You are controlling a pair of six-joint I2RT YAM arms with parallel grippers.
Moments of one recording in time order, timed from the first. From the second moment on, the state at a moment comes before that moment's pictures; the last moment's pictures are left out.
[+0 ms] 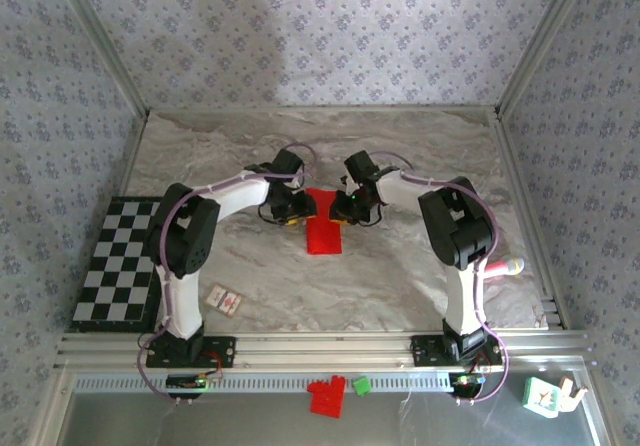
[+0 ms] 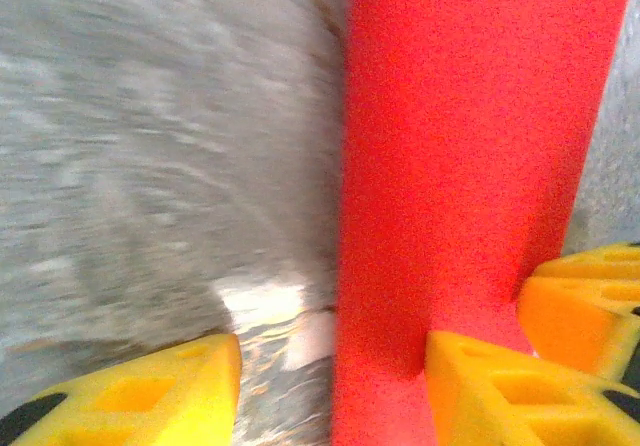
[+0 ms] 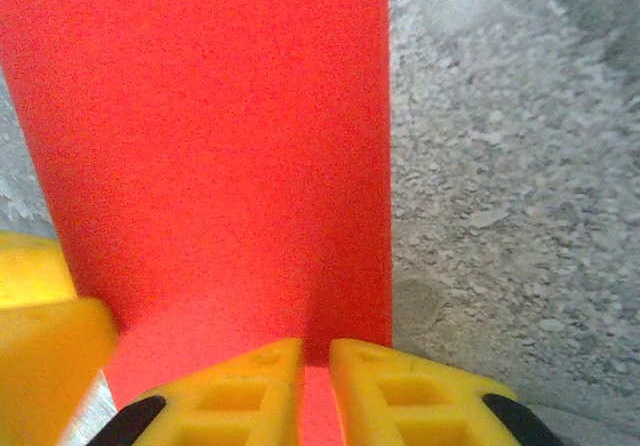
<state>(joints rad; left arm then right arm) -0.54 1.94 1.30 -0.57 0.27 -0.71 0.50 2.02 1.30 -0.49 -0.43 0.59</state>
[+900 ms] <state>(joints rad) -0.57 2.00 1.34 -0.51 0.55 -0.80 0.53 2.06 1.39 -0.62 -0.35 0.53</state>
